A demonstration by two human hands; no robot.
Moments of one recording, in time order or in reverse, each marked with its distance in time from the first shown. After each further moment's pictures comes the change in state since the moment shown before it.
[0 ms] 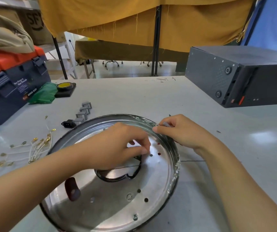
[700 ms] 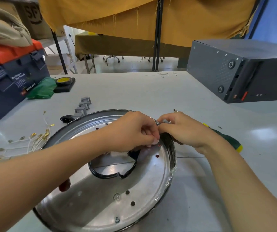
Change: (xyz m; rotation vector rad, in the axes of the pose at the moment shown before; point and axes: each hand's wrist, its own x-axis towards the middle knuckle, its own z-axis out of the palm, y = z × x) left_hand 0.040 -0.006 0.015 -0.221 0.032 -0.141; right_hand 0.001 0.004 0.002 0.004 -0.060 -0.007
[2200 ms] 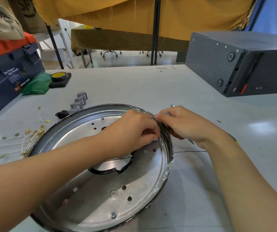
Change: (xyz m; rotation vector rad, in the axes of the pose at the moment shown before) left_hand -0.008 0.009 0.010 0.365 0.110 0.267; right_hand -0.004 -0.001 -0.003 0.037 -0.021 0.023
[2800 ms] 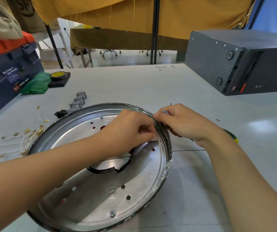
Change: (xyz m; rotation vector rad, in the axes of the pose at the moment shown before) left_hand -0.001 -0.005 0.006 -0.160 0.057 -0.129; right_hand 0.002 0.003 0.001 -0.033 0.048 -0.055
